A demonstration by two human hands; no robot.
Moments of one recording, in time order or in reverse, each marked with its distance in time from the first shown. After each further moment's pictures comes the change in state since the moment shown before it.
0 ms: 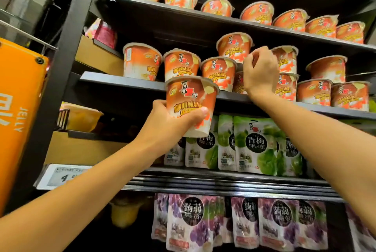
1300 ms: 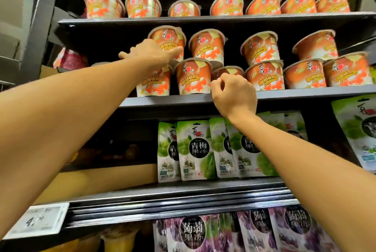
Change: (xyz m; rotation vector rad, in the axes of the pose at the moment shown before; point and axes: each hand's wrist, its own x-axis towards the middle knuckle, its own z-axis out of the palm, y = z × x) left_hand 0.201 0.087 0.026 0.952 0.343 0.049; right_hand -0.051 0.022 0.005 -0.009 -0.037 -0.106
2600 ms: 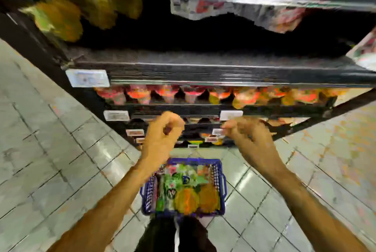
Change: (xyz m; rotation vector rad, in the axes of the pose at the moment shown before) left_hand -0.848 -0.272 0.045 -0.690 -0.955 -0.675; right_hand -0.662 -0.039 -0.356 0.385 -1.447 1.062
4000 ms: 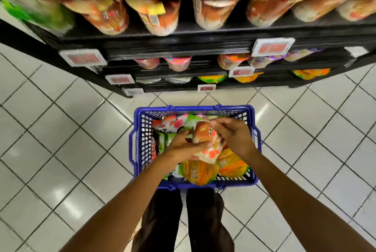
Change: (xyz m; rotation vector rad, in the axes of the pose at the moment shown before) left_hand -0.092 -0.441 0.161 -0.271 -0.445 -1.049; right_hand -0.030 0.421 0.281 0.188 -0.170 0.481
